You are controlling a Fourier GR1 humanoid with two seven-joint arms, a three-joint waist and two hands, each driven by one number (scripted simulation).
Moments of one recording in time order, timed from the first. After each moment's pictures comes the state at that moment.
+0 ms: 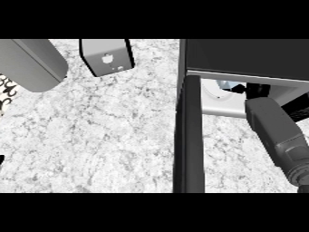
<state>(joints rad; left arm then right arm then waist) 0.43 0.07 0.37 -1.91 0.26 -0.57 -0.29 -0.95 -0.25 -0.21 -0.12 0.14 -0.77 -0.76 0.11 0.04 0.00</state>
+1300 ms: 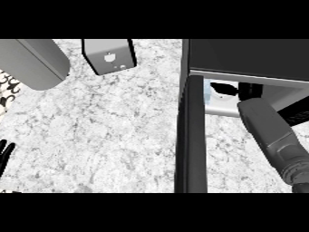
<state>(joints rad) 0.33 0.10 0.37 -1.81 0.22 -0.56 -0.29 -0.97 -0.22 -0.16 -0.07 0.22 -0.84 -0.71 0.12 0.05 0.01</state>
